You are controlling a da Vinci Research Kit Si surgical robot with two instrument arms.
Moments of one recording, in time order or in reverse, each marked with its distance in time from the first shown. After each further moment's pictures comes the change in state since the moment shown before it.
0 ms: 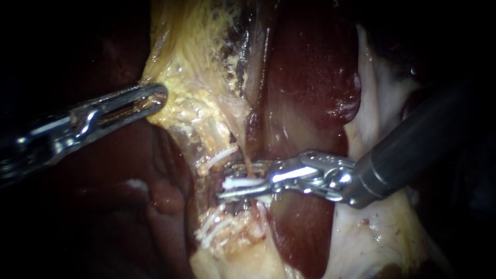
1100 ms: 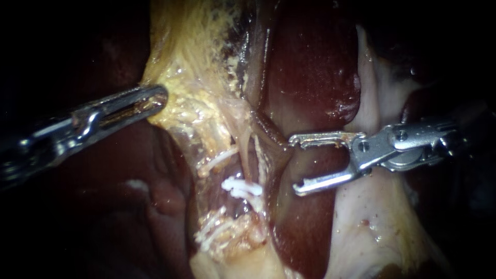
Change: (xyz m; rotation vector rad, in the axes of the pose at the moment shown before) right arm 0.006 -0.006 -0.011 0.050 -0.006 -0.519; left arm 0.003 0.000 0.004 -0.001 0.035 0.010
